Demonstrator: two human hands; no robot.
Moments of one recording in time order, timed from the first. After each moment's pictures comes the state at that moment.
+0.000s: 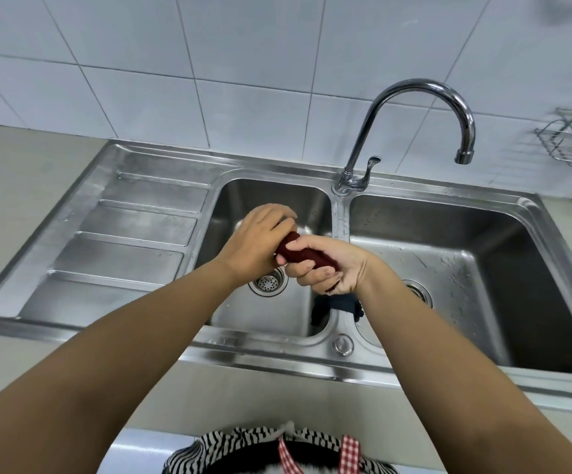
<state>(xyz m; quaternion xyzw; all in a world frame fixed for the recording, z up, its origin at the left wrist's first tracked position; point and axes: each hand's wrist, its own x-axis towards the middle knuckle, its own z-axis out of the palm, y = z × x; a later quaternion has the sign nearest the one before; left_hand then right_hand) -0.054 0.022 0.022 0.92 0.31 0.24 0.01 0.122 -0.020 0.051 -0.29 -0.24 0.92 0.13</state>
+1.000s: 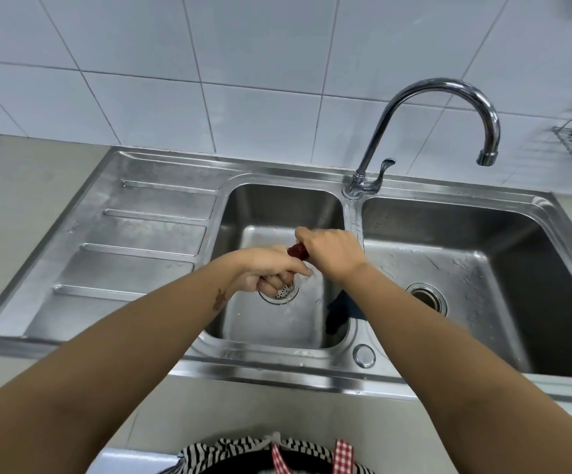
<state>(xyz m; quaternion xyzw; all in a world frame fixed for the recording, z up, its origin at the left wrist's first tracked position) -0.056 0.035 0.026 0.52 0.48 -0.03 0.71 0.098 0.016 0.016 -0.59 -0.81 -0.02 0.01</state>
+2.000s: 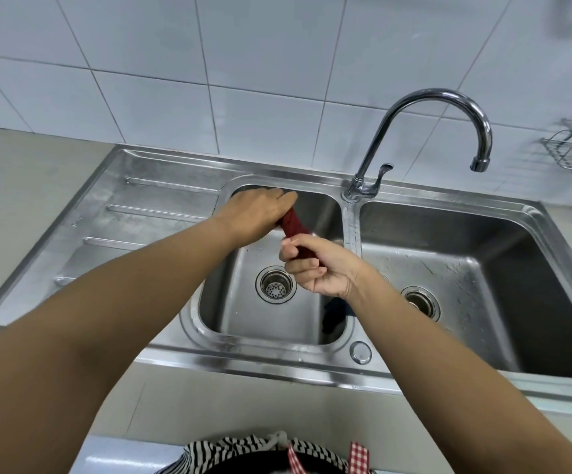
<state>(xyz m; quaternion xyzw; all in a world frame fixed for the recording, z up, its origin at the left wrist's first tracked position) -0.080 0.073 0.063 0.93 0.35 0.07 -0.06 0.070 -0.016 0.058 -0.37 -0.19 0.86 0.28</state>
